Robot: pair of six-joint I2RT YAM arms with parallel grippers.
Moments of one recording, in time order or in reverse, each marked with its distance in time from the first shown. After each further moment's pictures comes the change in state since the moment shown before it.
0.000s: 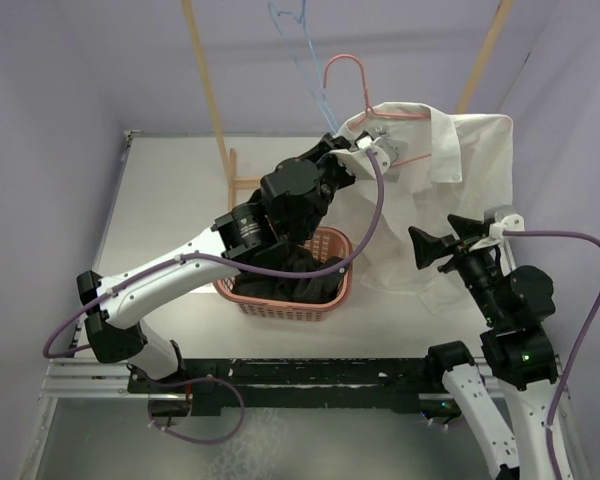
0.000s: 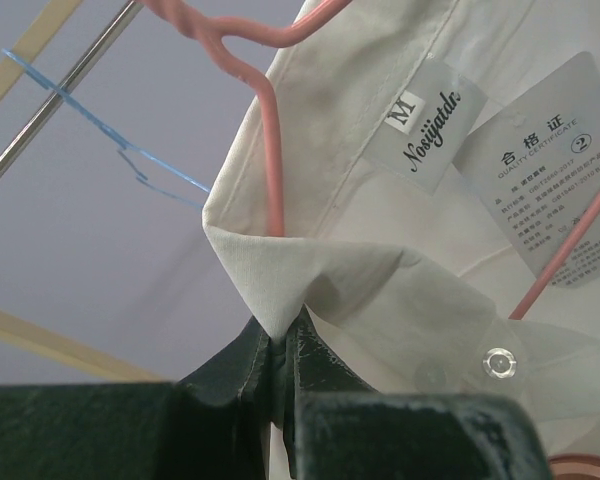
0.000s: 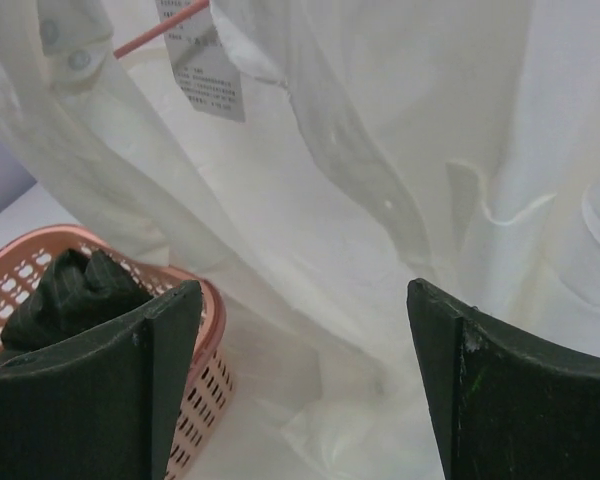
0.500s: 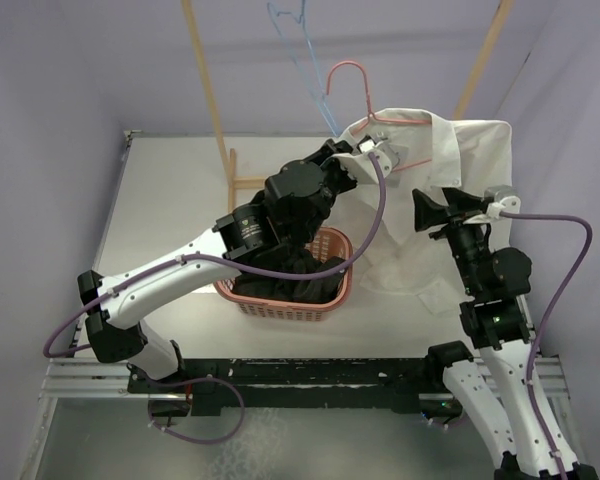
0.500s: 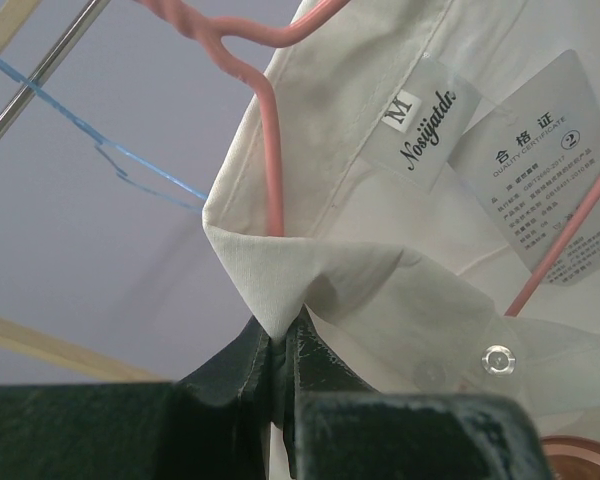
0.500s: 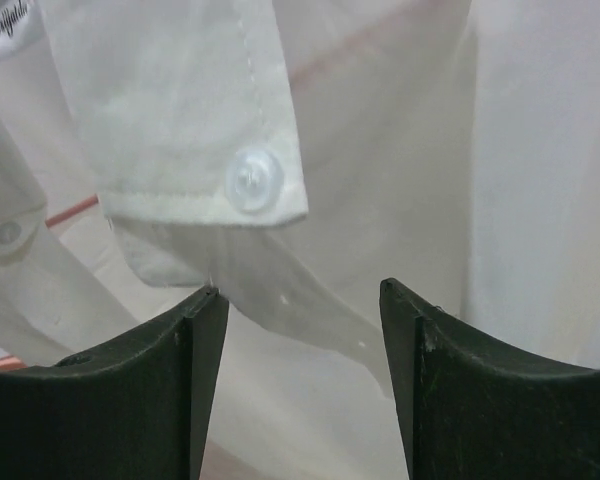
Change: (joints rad) left arm -0.010 0.004 0.000 -0.046 0.003 -0.031; right arm 0.000 0.122 -0.198 0.538 0.100 0.058
